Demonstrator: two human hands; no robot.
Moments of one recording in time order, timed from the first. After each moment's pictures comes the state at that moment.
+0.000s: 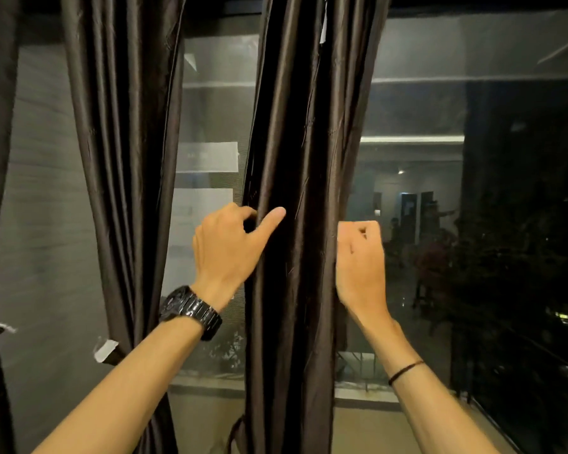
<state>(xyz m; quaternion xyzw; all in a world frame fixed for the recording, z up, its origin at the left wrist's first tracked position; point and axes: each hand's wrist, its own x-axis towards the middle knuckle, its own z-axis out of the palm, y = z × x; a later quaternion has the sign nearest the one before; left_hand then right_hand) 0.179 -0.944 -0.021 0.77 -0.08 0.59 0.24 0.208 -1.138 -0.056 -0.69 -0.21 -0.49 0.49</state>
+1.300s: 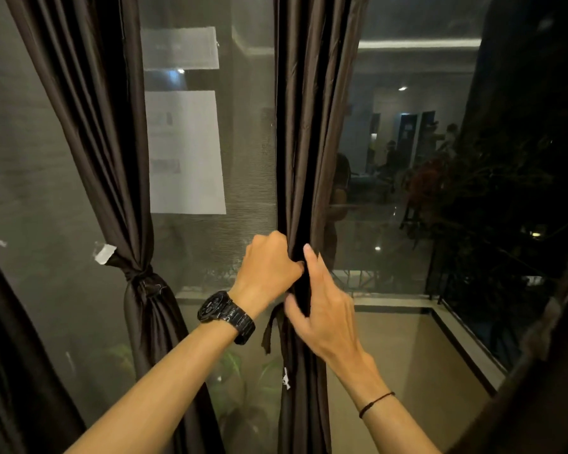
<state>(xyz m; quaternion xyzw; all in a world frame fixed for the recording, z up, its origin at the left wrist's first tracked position) 0.175 -0.998 -0.172 0.92 -0.08 0.24 0.30 0.160 -1.128 -0.257 -0.81 -0.26 -0.42 0.32</state>
